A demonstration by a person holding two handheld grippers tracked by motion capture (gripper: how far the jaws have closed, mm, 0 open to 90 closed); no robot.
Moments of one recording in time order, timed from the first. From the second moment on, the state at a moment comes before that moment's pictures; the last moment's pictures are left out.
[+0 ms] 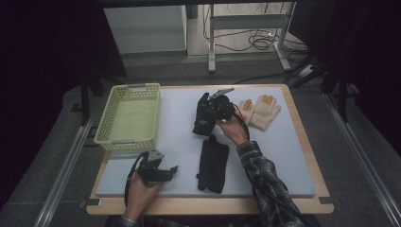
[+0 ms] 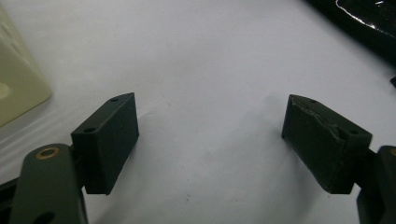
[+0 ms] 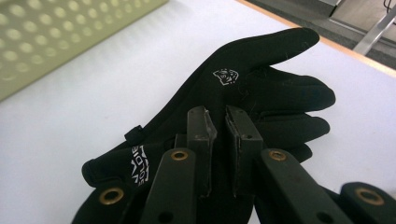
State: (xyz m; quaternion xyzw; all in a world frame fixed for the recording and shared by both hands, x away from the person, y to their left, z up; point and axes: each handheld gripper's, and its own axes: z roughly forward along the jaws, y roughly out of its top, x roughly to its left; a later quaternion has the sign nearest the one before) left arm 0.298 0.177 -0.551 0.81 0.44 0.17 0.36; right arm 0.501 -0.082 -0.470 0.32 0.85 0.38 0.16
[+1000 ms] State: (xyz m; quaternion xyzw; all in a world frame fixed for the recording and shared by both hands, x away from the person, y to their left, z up) left arm 0.298 0.177 -0.551 0.81 0.44 0.17 0.36; right arm 0.409 -0.113 -0.439 0.28 0.86 0.41 0.12
